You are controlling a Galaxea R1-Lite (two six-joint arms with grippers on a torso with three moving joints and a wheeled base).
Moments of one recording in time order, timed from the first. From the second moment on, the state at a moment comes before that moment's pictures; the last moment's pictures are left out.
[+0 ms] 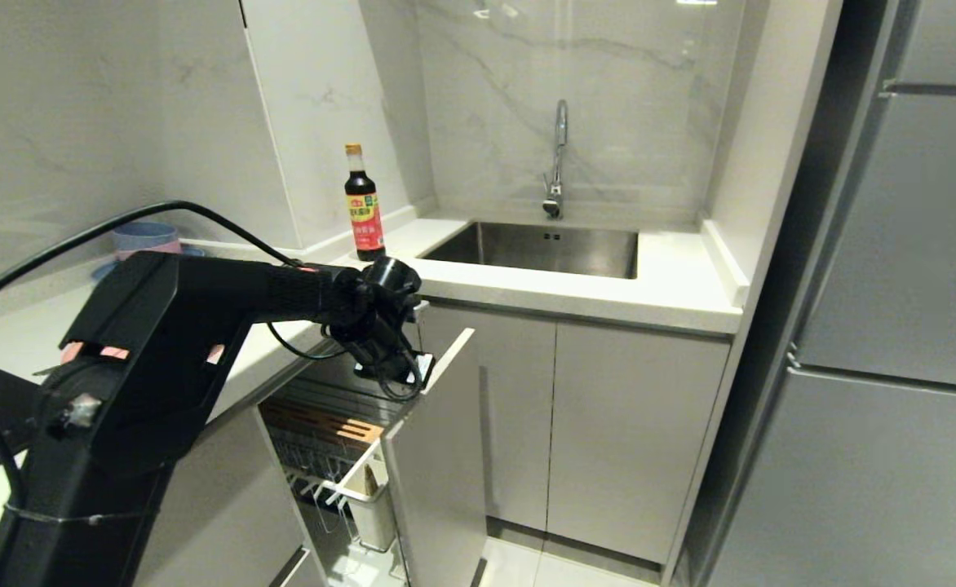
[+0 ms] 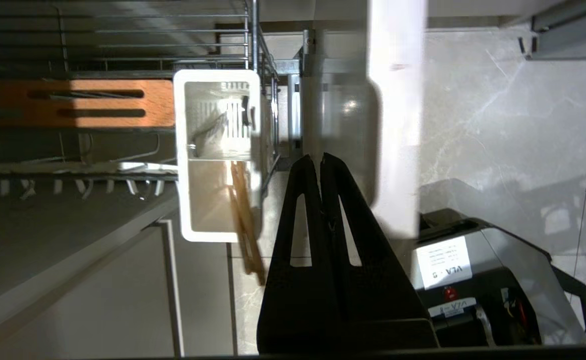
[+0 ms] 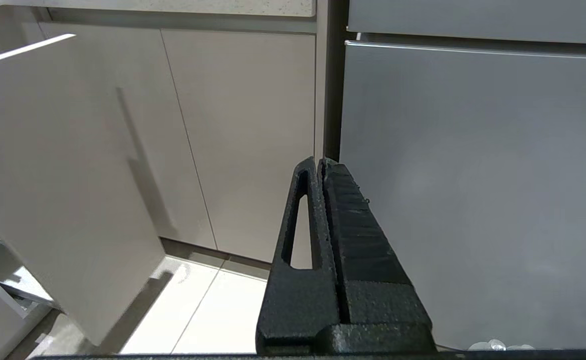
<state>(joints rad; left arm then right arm) -0.30 2.40 -1.92 0.60 0.04 0.04 0.01 0.00 0.00 0.00 0.00 0.02</state>
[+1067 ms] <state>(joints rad) -0.54 2.41 -1.94 0.59 0.04 -0.04 0.01 0.00 0.00 0.00 0.00 0.02</state>
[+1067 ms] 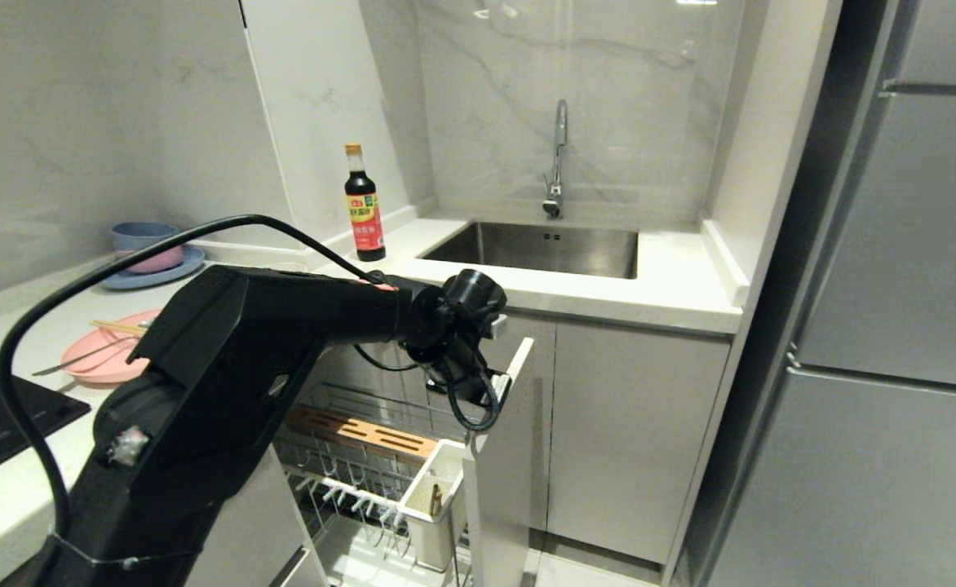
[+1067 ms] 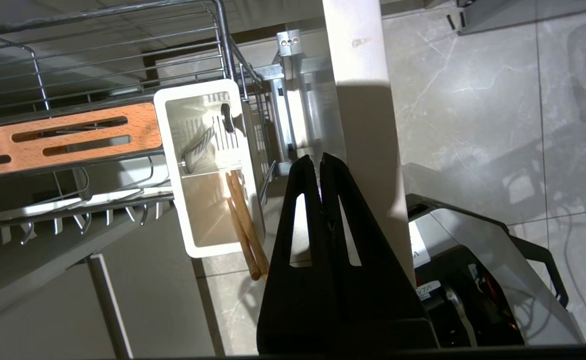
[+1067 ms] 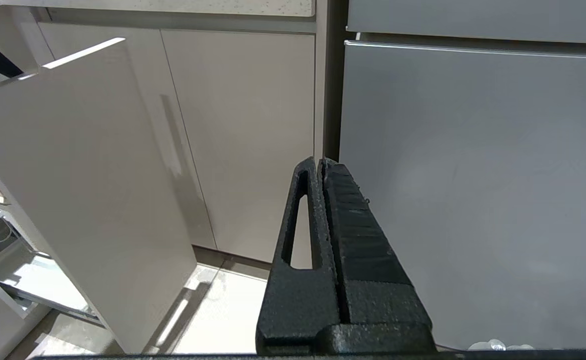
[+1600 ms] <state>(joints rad) -0.58 2.40 -1.94 0.59 0.04 -0.04 0.01 0.00 0.00 0.00 0.00 0.02</state>
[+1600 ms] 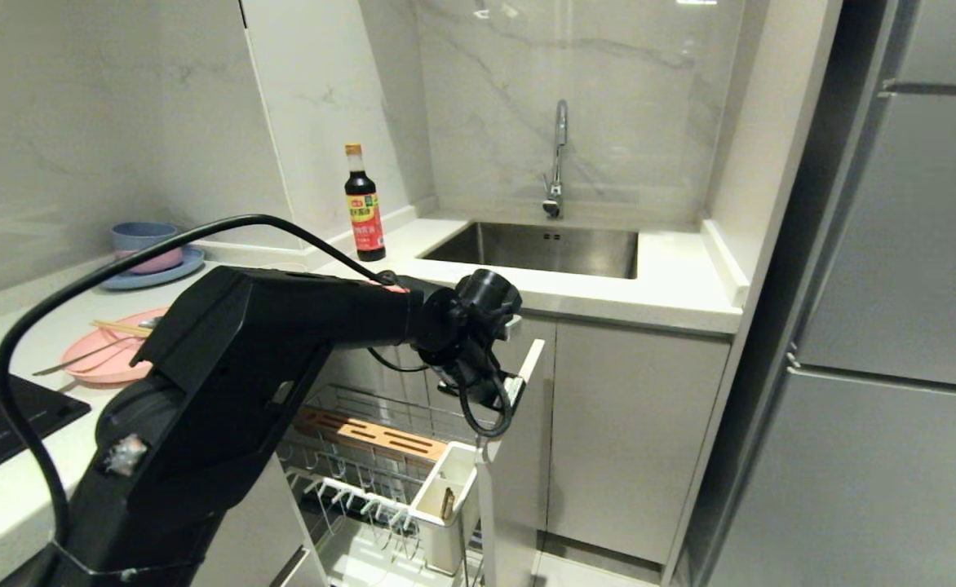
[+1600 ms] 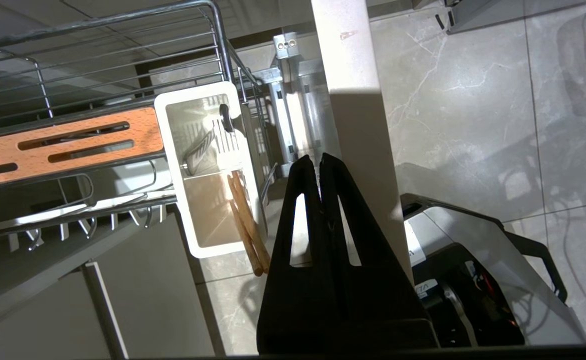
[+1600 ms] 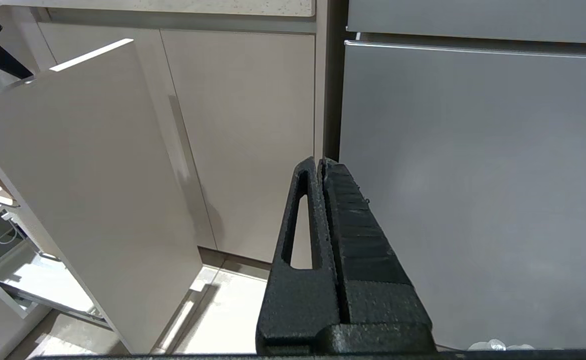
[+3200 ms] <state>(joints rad) -0.61 2.40 -1.94 0.59 0.12 -0.14 0.01 0.00 0.00 0.00 0.00 0.02</state>
